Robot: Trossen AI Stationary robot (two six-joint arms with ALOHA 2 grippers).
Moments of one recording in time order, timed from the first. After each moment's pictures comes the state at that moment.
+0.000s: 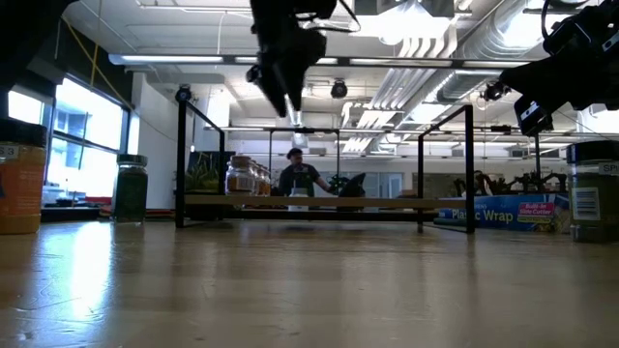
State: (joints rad) left arm 0.26 1.96 1.95 -1.27 -0.15 -0.24; right arm 0.13 0.03 0.01 0.02 0.08 0.29
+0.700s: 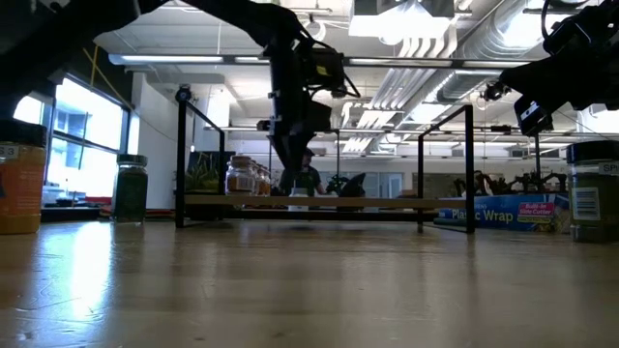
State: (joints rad) left arm 0.42 2.16 1.95 -1.13 -0.26 -0.13; right arm 0.13 0.03 0.01 0.02 0.08 0.29
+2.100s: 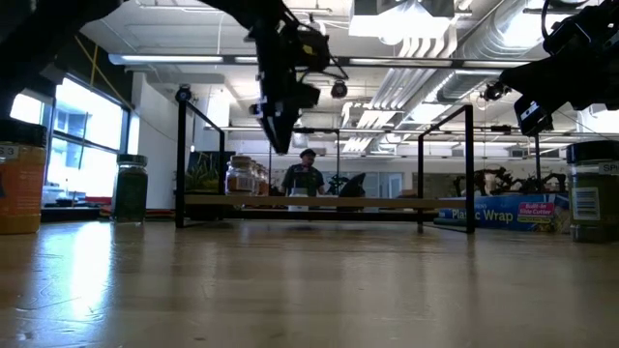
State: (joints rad) left arm 0.44 2.05 1.91 -1.17 -0.23 -0.01; right arm 0.13 0.03 0.01 0.02 0.08 0.29
